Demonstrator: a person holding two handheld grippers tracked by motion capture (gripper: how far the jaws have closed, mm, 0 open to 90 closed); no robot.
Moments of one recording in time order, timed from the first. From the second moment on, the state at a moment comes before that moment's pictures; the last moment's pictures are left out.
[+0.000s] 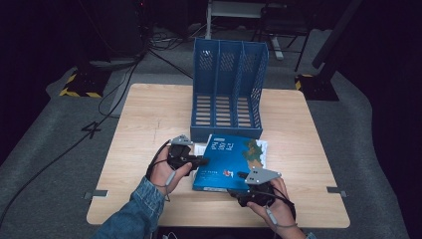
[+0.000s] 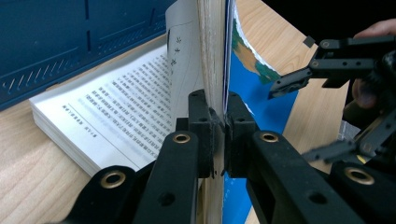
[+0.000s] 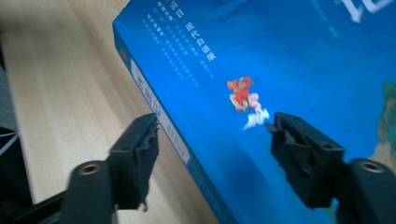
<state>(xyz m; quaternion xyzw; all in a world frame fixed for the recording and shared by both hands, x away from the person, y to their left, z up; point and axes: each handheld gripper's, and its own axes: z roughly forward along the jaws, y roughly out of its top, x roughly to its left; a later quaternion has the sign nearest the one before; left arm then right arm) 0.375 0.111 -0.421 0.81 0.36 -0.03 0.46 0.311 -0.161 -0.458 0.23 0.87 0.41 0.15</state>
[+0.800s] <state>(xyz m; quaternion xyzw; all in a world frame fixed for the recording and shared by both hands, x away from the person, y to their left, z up) 0.398 0.092 -0.398 0.82 0.36 -0.08 0.44 0.303 -0.106 -0.469 0.15 0.86 0.38 0.30</state>
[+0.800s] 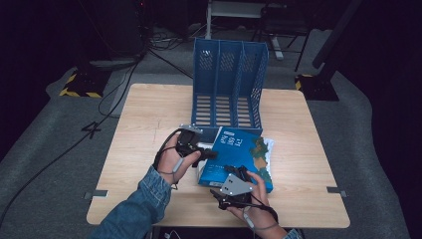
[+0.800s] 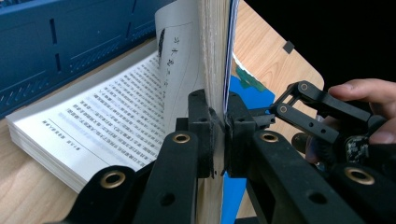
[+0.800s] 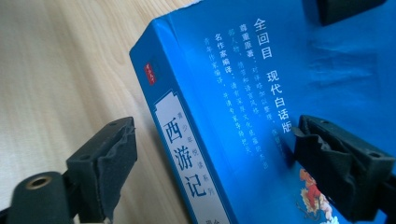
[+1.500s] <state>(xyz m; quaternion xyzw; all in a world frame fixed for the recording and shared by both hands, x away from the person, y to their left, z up) 0.402 0.096 -0.415 0.81 0.39 -0.10 0.44 0.320 -0.088 -0.497 0.13 0.85 0.31 0.41</state>
